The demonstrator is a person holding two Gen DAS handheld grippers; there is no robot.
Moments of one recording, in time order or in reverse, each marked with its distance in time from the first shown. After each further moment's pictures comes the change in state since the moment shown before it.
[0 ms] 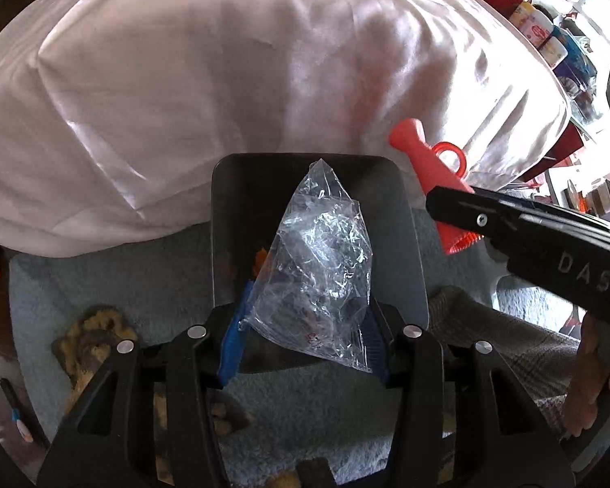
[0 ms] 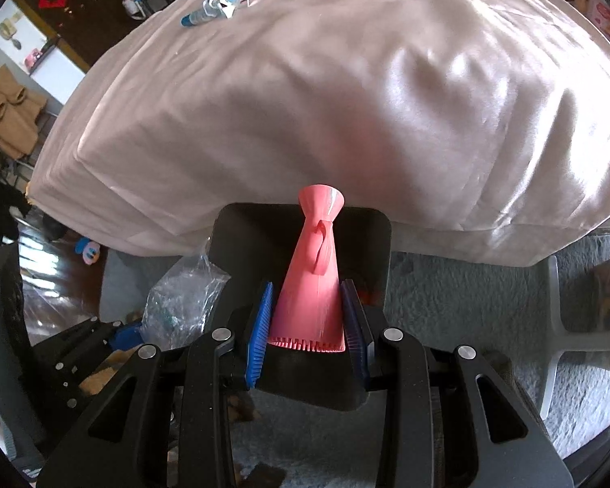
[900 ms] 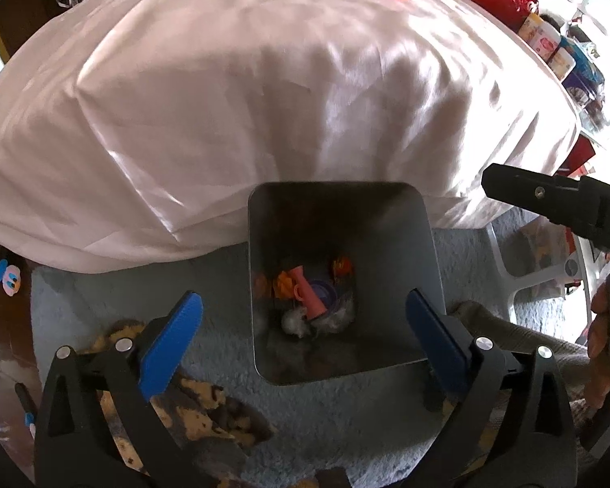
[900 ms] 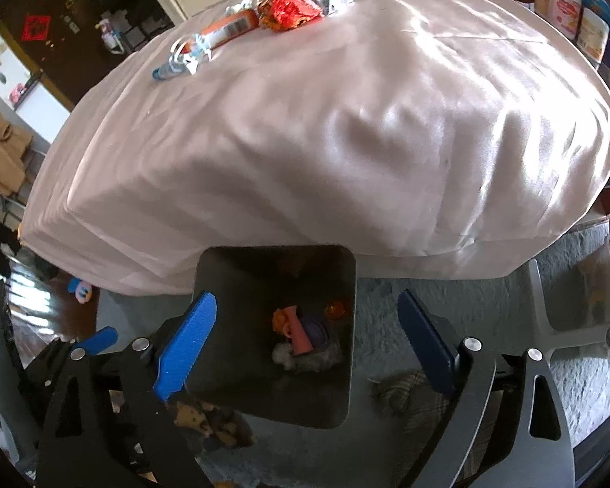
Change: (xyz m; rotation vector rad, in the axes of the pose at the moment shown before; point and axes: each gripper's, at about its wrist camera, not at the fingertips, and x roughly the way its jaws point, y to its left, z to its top) left arm -0.022 0.010 0.010 0.003 -0.067 0.069; right arm -0.030 -0.029 0.015 0.095 -0.111 -0.046
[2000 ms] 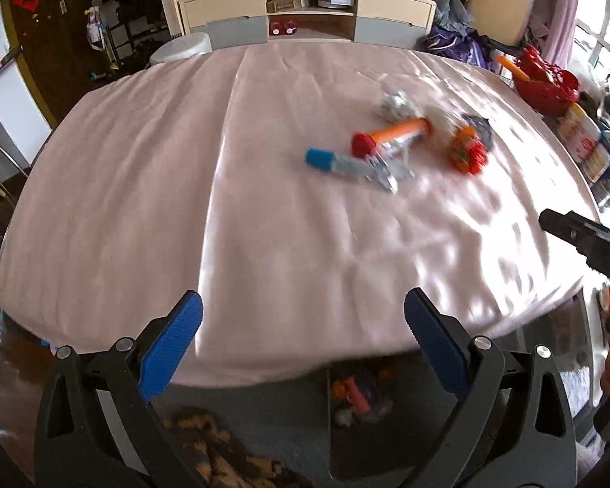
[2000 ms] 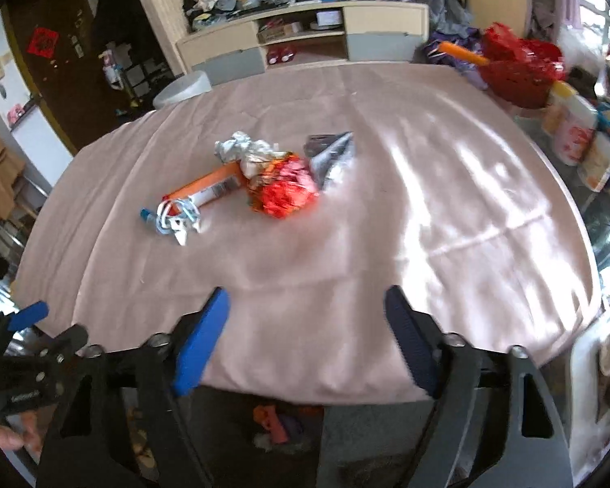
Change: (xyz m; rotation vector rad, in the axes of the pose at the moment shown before) left arm -0.055 0.050 0.161 -0.017 -0.163 0.134; right arm -0.022 0.021 0.139 -0.074 -0.160 -0.028
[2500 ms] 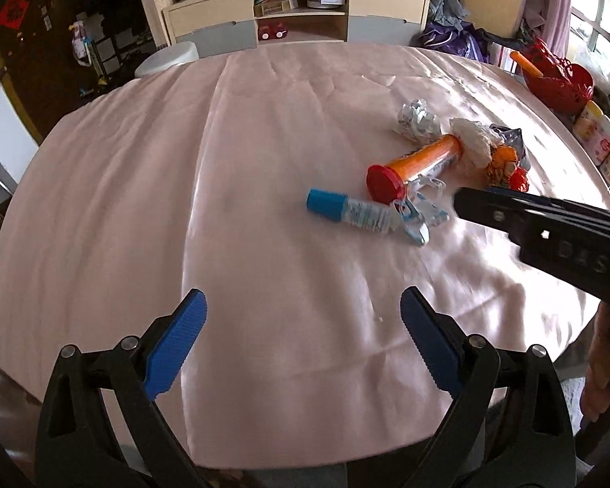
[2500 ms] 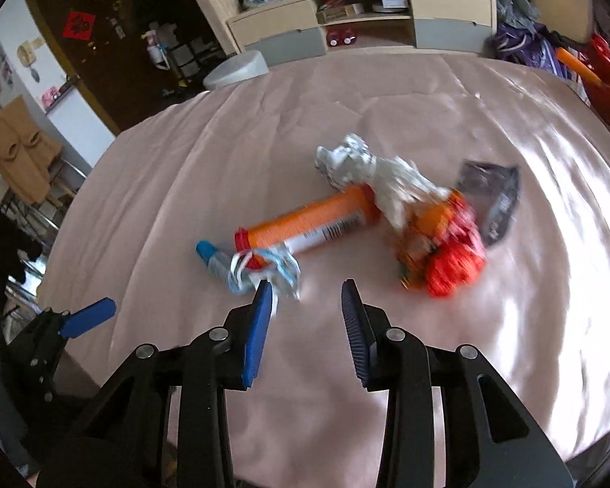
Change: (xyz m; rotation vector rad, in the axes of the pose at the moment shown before) left arm 0.056 0.000 0.041 0.056 -0.019 -0.003; right arm 0.073 0.075 0.047 -0.079 0.047 0.127
